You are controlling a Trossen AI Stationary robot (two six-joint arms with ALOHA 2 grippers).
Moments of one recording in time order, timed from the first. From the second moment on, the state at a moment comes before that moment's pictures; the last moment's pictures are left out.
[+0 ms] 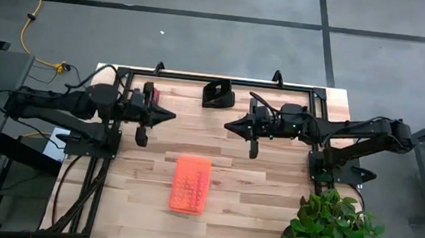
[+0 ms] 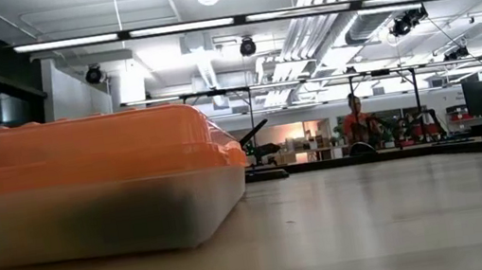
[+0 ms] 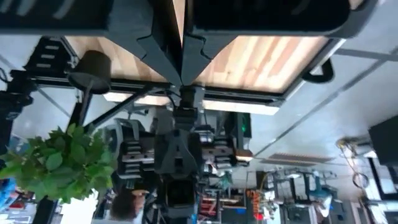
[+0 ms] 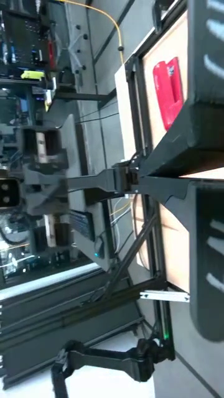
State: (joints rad) left arm 0.06 0.80 0.84 -0.13 -0.13 -0.06; right arm 0.00 1.23 0.95 0.25 -0.06 0.13
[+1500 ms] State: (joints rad) left arm 0.16 0.18 0.38 -0.04 -0.15 -0.09; right arm -0.07 1.09 0.95 0.09 -0.09 0.16
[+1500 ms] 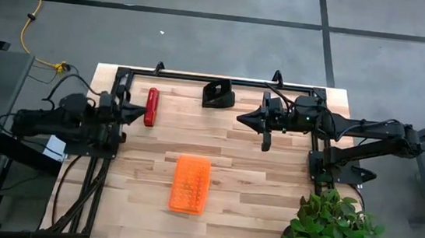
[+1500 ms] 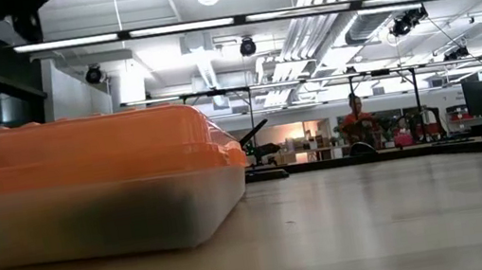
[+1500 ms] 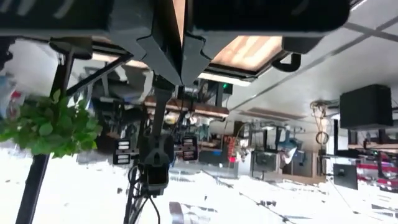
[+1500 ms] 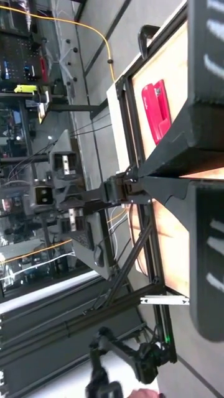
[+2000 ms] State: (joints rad) left arm 0.16 0.00 0.11 0.11 -0.12 -0.22; right arm -0.07 1.09 0.95 0.07 -0.08 0.24
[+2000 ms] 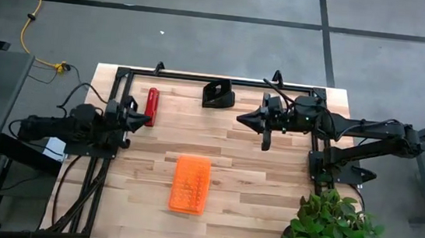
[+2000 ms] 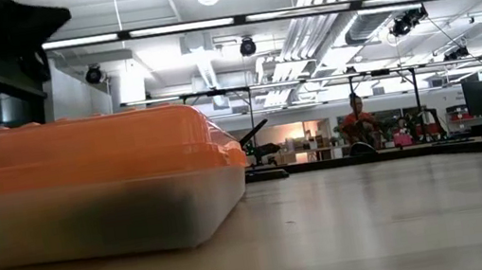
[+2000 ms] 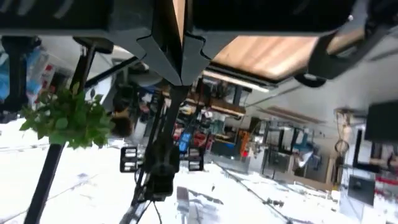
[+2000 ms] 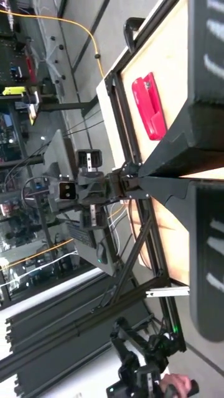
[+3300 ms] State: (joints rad) left arm 0.08 0.04 0.01 0.02 -0.06 -0.26; right arm -0.07 0.98 0.87 0.09 -0.04 0.27
